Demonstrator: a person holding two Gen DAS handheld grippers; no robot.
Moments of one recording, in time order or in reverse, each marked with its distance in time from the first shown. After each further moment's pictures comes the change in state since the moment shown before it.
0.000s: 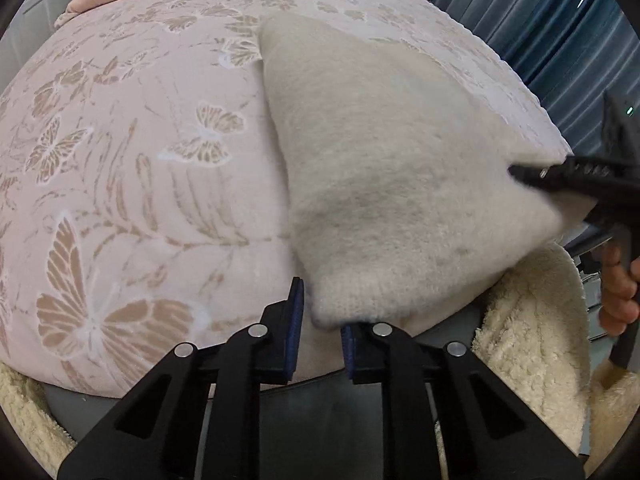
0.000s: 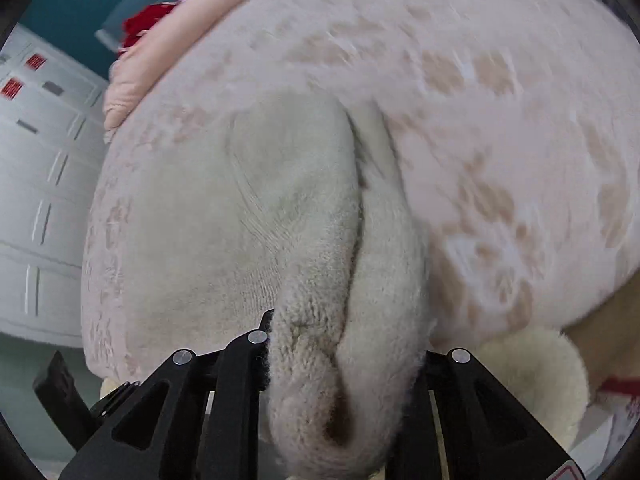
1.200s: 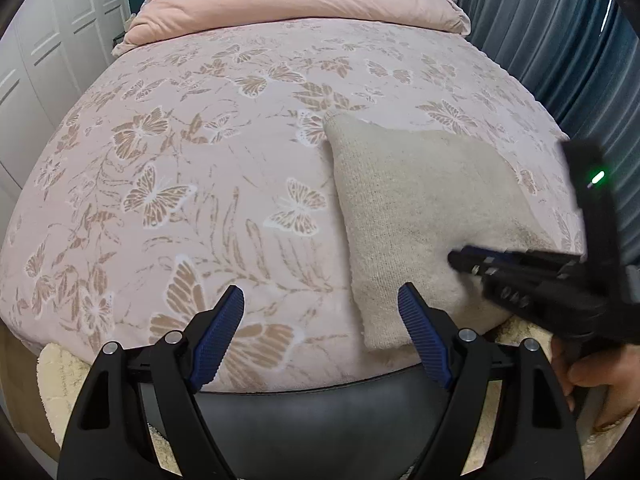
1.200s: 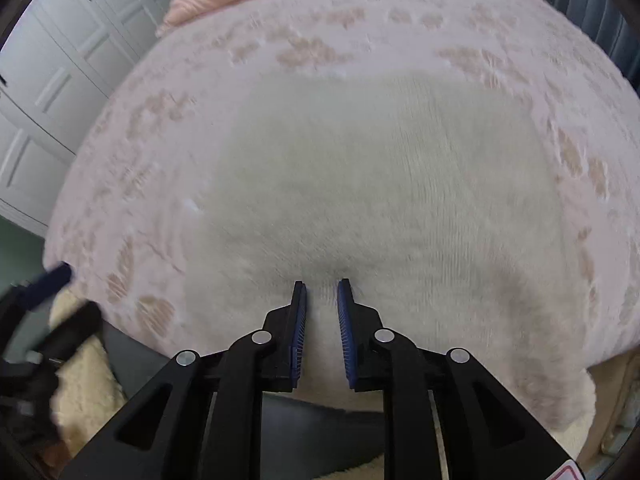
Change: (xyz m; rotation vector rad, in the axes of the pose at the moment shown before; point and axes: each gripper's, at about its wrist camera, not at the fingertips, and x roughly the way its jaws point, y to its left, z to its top) left arm -0.093 0.012 0.023 -0.052 -0.121 0.180; right arm 0.041 0.130 -0.043 -0.439 0.069 -0.161
